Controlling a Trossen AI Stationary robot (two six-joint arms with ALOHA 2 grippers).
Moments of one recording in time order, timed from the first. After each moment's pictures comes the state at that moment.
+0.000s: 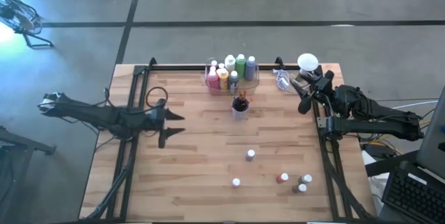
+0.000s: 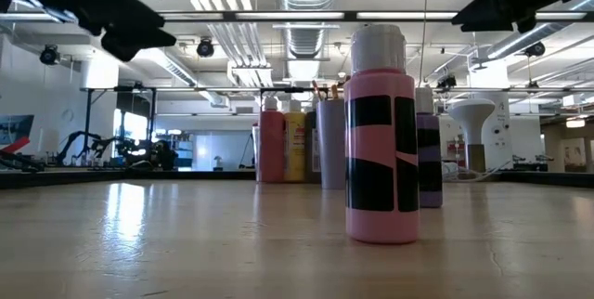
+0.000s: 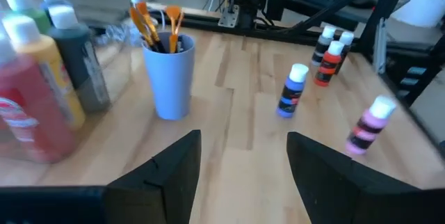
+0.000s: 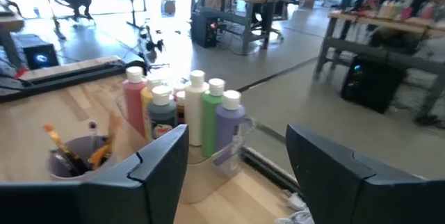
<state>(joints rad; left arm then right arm) -0.20 0.57 0.40 -0.10 -0.28 -0.21 -0.17 0.36 0.54 -0.36 0.59 0.06</state>
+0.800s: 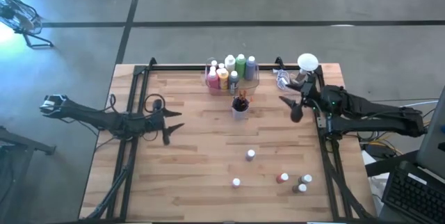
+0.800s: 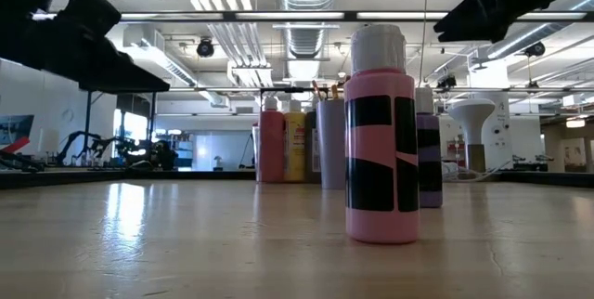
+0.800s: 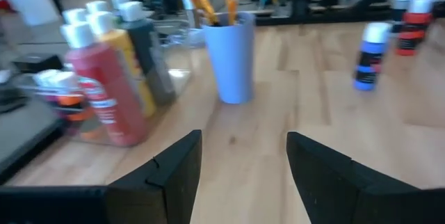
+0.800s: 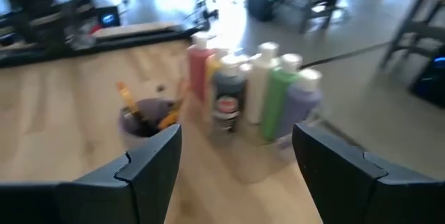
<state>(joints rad) -0.20 0.47 0.09 0.17 -0.48 -0.01 -0.17 0.52 0.54 -0.31 0.36 0.07</state>
